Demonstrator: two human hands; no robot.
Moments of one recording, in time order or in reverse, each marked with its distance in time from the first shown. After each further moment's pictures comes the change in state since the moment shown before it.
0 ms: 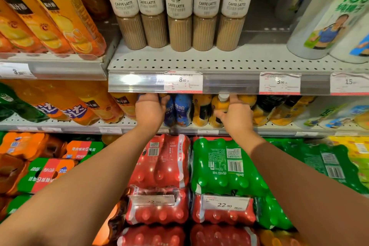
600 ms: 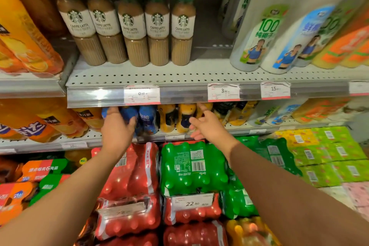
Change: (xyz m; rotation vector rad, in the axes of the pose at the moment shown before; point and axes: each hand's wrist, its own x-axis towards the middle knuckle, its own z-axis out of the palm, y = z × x) left_hand -0.034 0.004 -0.007 -0.202 -0.071 -0.054; right_hand -0.017 0.041 -0.042 0.740 -0.422 0.178
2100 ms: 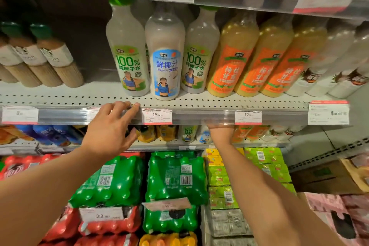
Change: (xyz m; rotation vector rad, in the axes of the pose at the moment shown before) left_hand -0.090 0.308 0.065 0.477 -0.051 0.615; right_hand 0.026 0.097 -0.359 -0.019 0.458 0.181
